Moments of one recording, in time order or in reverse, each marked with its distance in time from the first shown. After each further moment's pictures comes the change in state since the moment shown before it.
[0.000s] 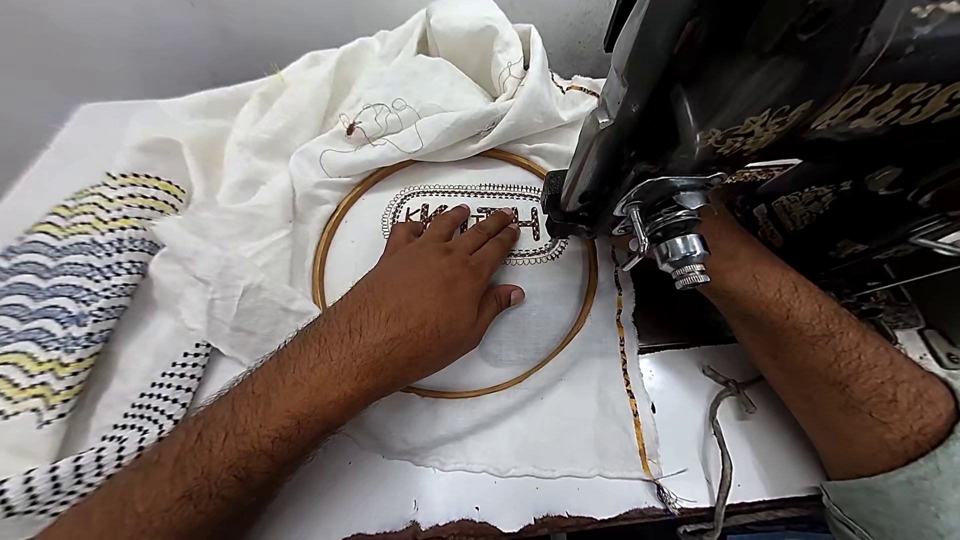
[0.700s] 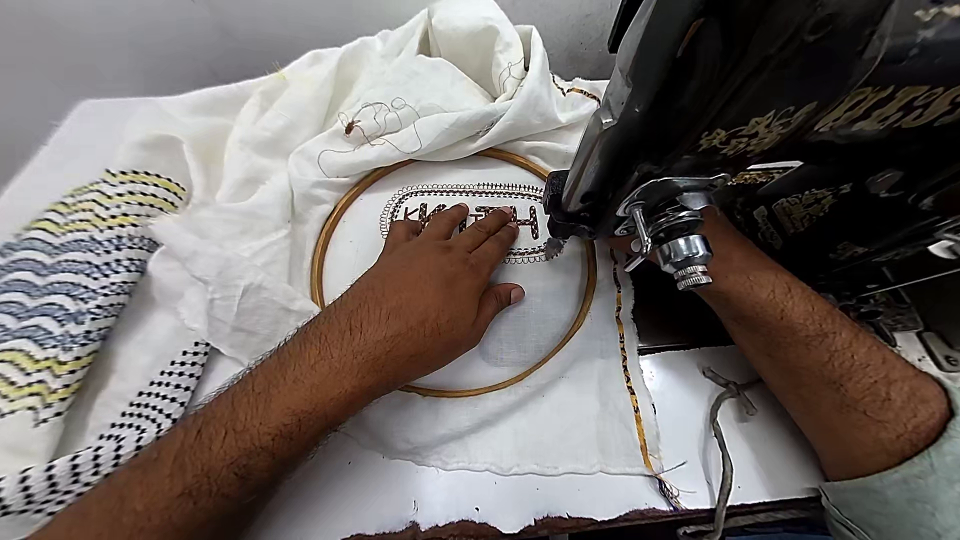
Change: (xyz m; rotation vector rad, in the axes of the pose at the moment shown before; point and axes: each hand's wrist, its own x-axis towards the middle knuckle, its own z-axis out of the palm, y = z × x) left_hand 0.001 -0.001 0.001 -0.003 -0.001 -0.013; right_hand 0.000 0.003 0.005 0.057 0.027 -0.030
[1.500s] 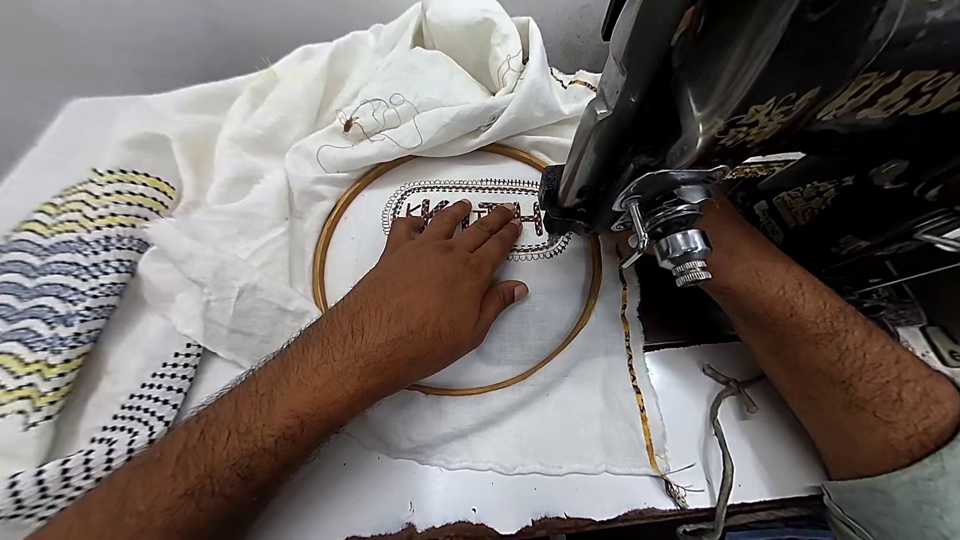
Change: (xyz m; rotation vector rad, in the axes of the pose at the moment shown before) left_hand 0.002 0.003 0.004 0.009 0.034 0.027; right_hand -0.004 -0.008 -0.007 -0.069 -0.016 0.056
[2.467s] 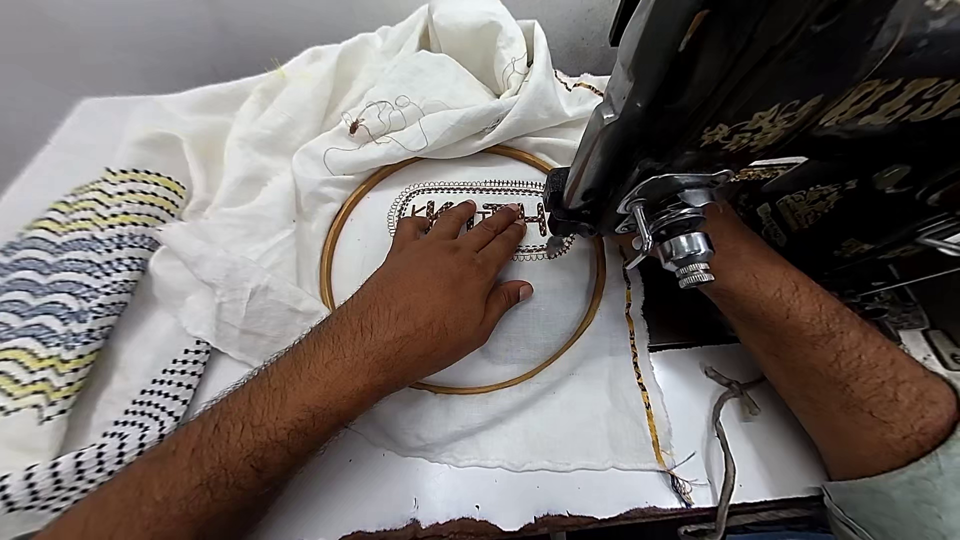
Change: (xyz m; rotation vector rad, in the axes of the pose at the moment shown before) left_hand 0.001 0.000 0.000 -0.009 -0.003 -0.006; right_hand -0.001 0.000 0.001 0.016 0.008 -0.014
